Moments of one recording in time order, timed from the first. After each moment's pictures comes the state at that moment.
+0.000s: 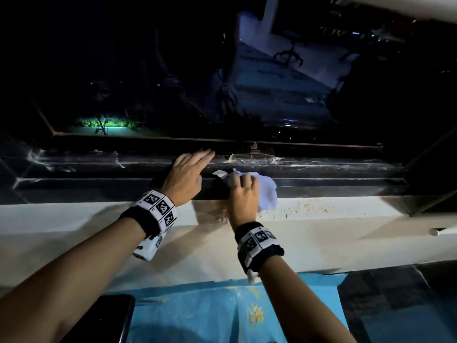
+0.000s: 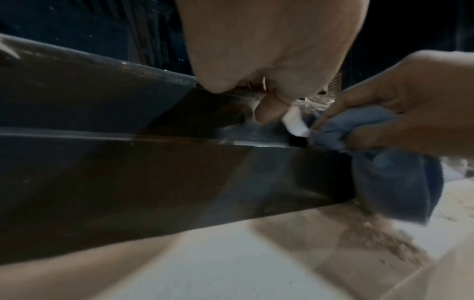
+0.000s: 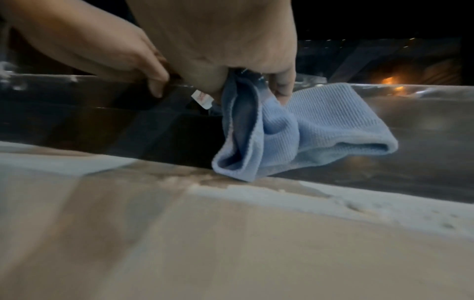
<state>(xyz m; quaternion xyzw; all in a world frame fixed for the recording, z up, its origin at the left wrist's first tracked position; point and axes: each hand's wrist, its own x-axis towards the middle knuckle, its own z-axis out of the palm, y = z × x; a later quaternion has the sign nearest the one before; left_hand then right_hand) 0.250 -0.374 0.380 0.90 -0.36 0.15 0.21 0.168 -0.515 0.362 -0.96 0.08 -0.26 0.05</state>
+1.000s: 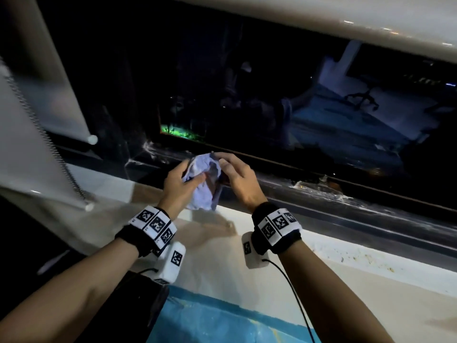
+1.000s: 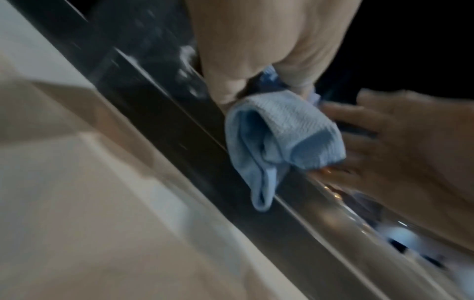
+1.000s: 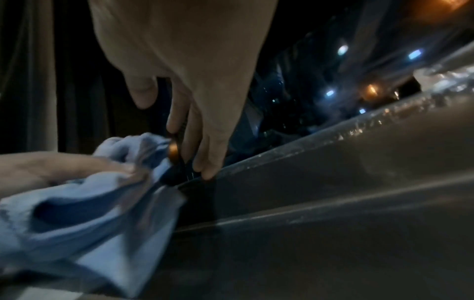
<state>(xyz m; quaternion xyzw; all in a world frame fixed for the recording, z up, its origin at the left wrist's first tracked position) 0.198 -0.239 0.404 0.74 0.00 0.16 0.65 0.217 -0.395 0.438 -0.79 -0.16 0.01 0.59</state>
